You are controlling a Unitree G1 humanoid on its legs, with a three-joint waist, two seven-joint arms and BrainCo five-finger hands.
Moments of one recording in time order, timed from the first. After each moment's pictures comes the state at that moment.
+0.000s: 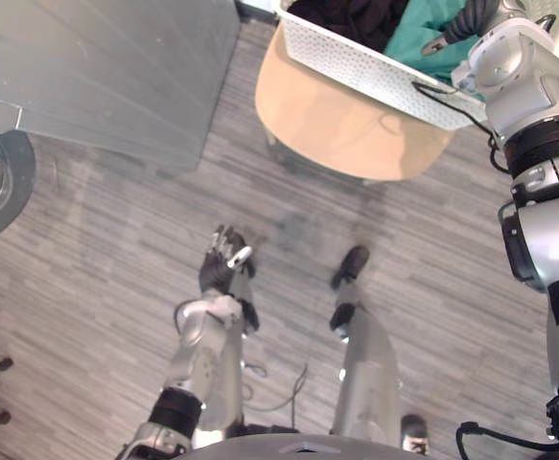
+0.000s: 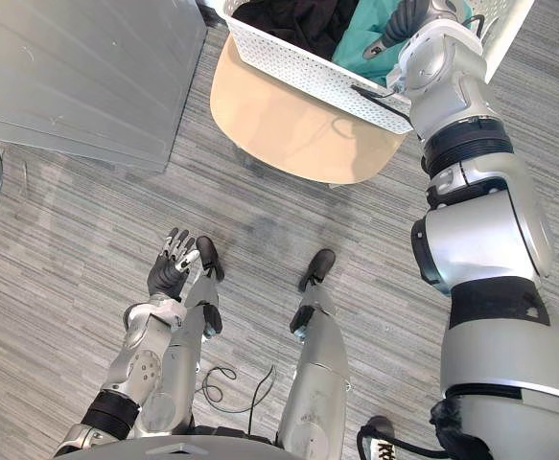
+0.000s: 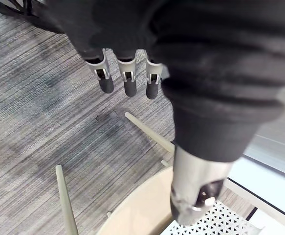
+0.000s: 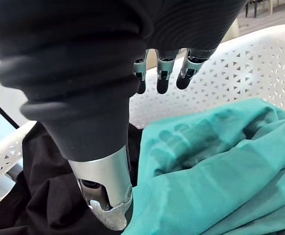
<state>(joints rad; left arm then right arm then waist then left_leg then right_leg) -0.08 -0.05 -0.20 0.30 -0.67 -0.20 0.02 -1.50 -0.72 0.54 1.07 -0.32 0.00 -0.12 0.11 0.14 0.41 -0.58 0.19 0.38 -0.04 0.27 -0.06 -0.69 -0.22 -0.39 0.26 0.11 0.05</state>
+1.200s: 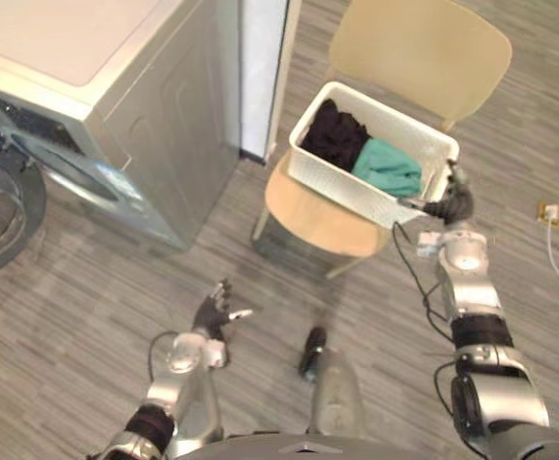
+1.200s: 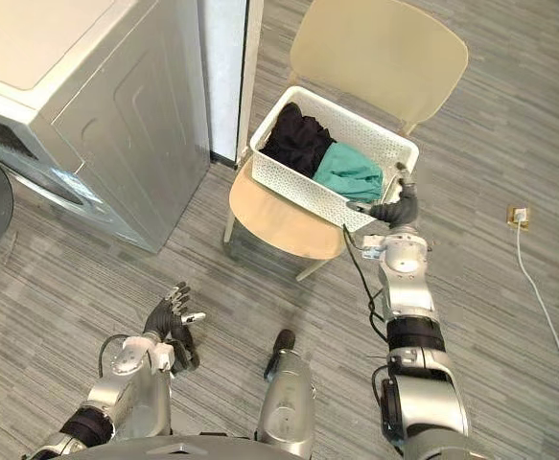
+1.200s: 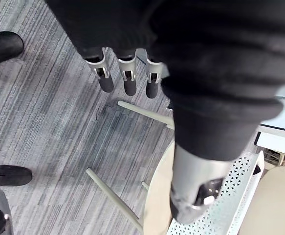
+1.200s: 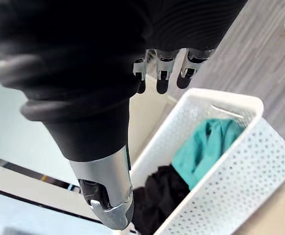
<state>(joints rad) -0.07 0.11 -0.33 0.57 -0.33 -0.12 0.01 -0.49 -0.48 -0.14 0.54 -0.01 -0.06 -0.16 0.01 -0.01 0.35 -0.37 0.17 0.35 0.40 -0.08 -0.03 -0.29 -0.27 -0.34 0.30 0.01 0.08</state>
